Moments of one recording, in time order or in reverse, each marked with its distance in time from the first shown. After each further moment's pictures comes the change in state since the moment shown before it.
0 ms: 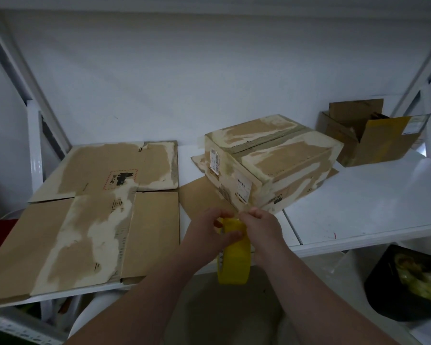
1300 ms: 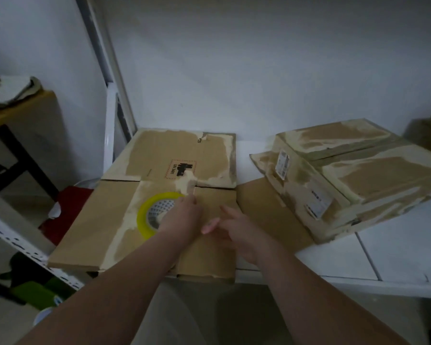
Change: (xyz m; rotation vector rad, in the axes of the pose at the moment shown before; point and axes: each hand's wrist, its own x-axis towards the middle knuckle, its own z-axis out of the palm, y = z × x) left_hand 0.011 -0.066 -0.131 1.047 -0.134 -0.358; right_hand 0.009 -0.023 0.141 -0.163 -0.713 0.196
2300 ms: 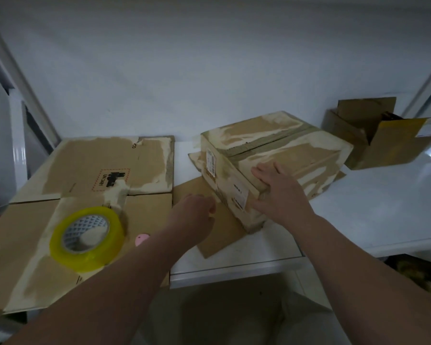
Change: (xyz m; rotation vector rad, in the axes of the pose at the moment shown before) left_hand 0.027 0.133 -0.004 -0.301 0.203 0.340; right_hand -0.068 0.016 -0.194 -0.896 0.692 -0.470
